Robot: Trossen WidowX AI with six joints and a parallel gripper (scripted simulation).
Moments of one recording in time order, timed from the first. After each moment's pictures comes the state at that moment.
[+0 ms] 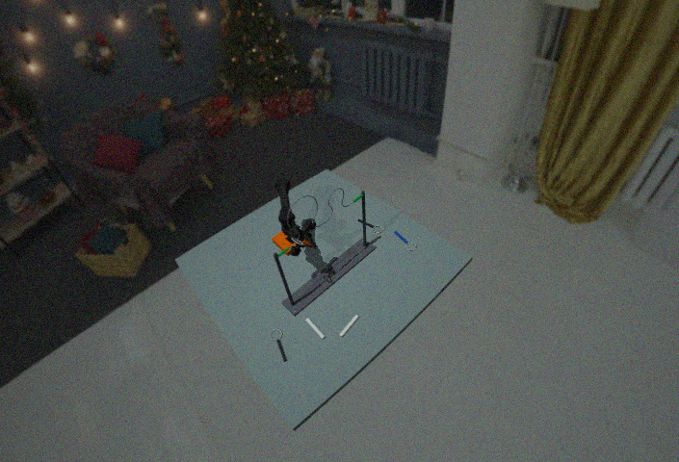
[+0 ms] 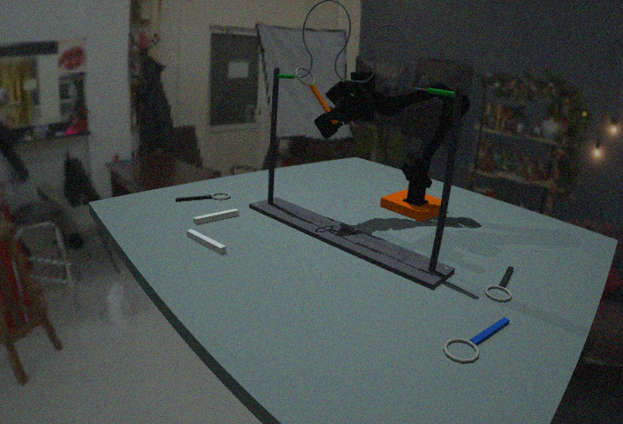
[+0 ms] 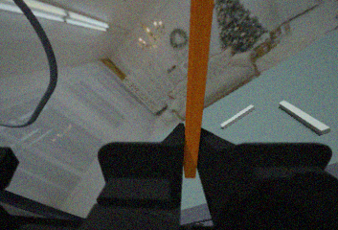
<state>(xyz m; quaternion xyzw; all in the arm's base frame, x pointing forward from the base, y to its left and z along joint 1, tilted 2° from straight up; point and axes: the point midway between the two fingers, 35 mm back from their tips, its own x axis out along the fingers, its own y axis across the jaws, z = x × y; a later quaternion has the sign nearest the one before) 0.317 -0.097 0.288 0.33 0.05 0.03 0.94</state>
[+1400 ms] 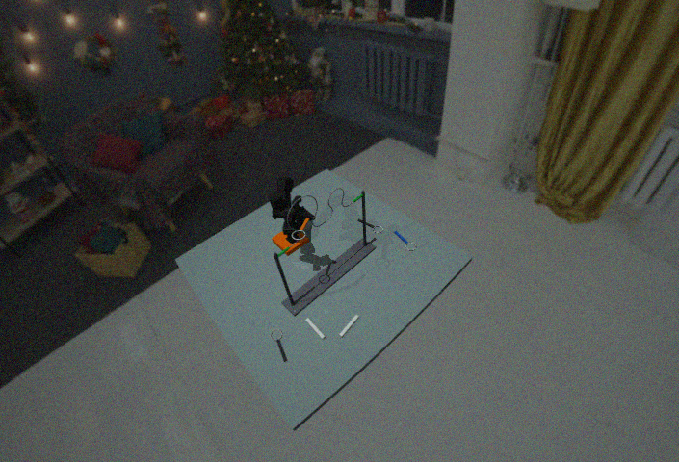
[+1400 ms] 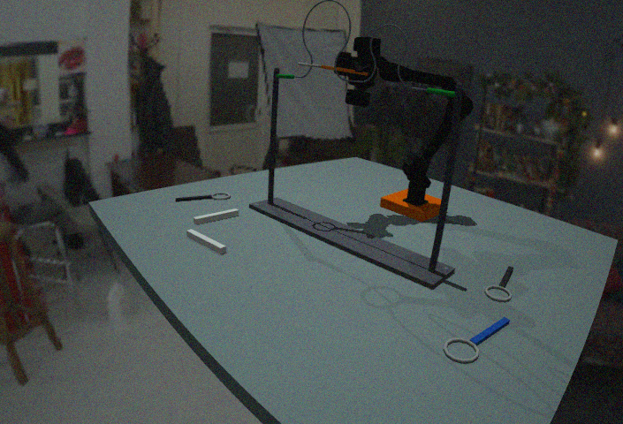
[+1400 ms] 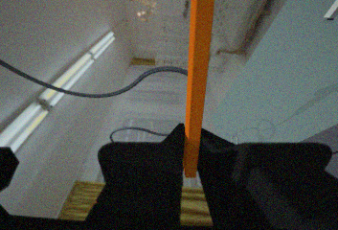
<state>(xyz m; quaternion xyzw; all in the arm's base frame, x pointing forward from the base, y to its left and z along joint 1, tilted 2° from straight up) 0.270 -0.052 0.403 0.64 0.17 0.18 0.72</state>
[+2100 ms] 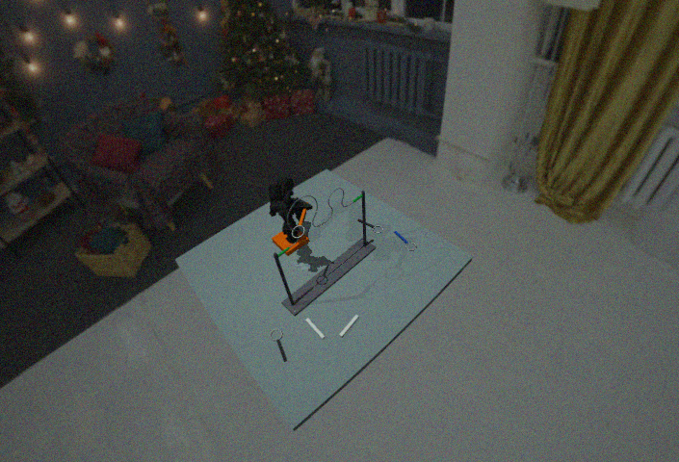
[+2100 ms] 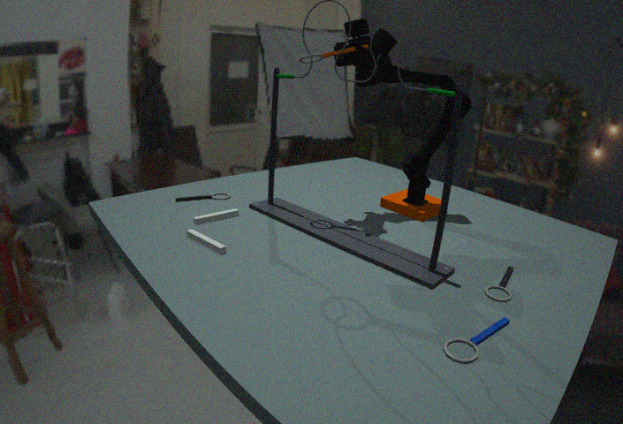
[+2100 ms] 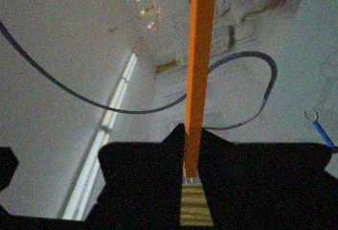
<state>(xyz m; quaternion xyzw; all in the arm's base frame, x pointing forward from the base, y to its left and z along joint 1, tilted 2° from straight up) 0.265 -0.056 0.467 0.78 0.14 0.23 0.56</state>
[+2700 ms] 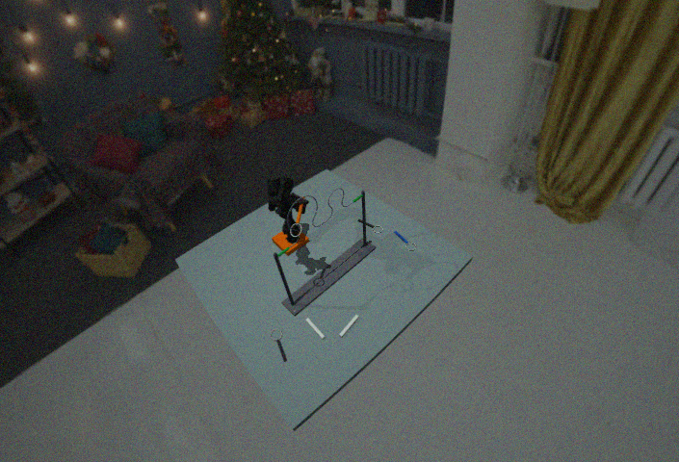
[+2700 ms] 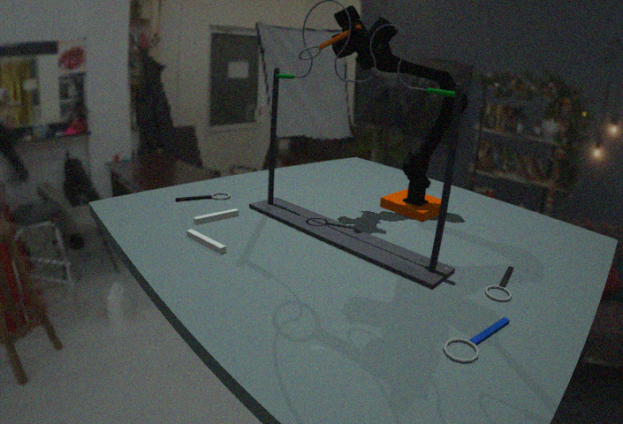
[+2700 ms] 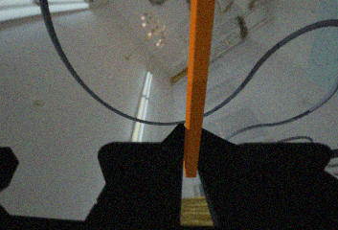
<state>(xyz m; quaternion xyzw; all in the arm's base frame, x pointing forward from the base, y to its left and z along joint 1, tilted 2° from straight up) 0.270 -0.074 0.513 0.86 0.10 0.21 0.45</state>
